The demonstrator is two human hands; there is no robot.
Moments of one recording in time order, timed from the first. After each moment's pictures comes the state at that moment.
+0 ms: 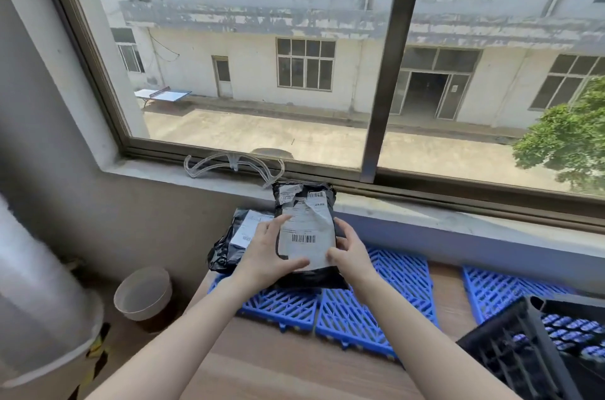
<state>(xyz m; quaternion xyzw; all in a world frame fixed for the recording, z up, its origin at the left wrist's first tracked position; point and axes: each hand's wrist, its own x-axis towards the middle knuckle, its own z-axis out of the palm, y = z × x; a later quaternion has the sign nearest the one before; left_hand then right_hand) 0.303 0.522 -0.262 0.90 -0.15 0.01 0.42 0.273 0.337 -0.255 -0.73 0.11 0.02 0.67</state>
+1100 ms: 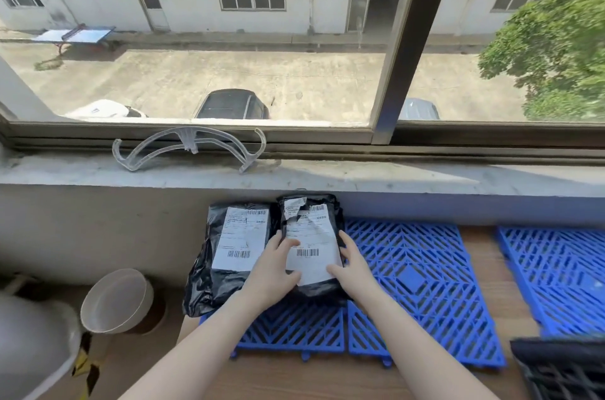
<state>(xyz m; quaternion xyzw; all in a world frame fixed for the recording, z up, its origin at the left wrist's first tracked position) 0.458 0.524 -0.389 0.91 -0.20 -0.18 0.31 0.400 0.352 -0.391 -0.73 0.26 0.10 0.62</state>
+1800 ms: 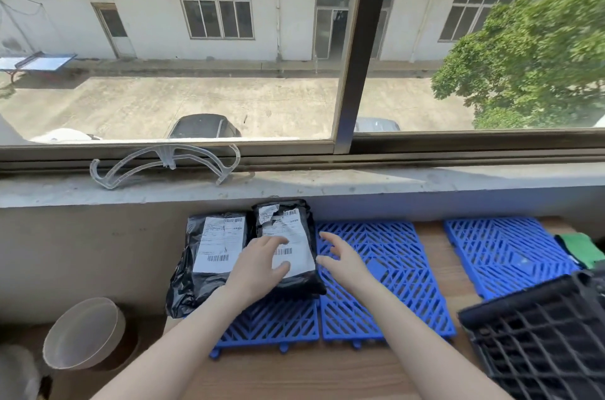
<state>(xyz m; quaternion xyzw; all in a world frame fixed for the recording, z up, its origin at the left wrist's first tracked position) 0.433 0.518 -0.350 0.91 -0.31 -0.08 0.26 0.352 0.335 -0.335 -0.81 0.22 0.07 0.54</state>
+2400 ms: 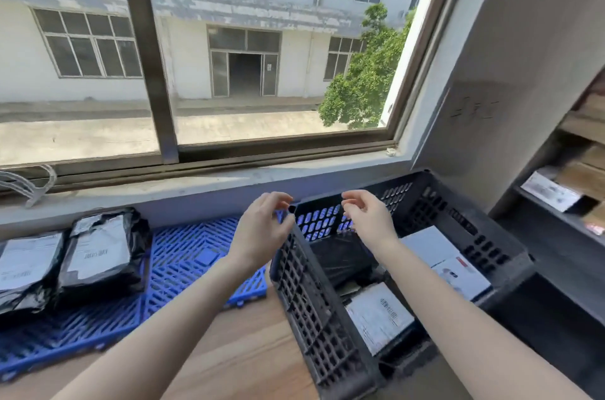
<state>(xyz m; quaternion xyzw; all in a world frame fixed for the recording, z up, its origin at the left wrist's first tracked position) 0.152 0.244 -0.219 0.76 -0.43 0.03 0.48 0.018 0.085 -0.183 -0.78 0.34 -0.25 0.46</state>
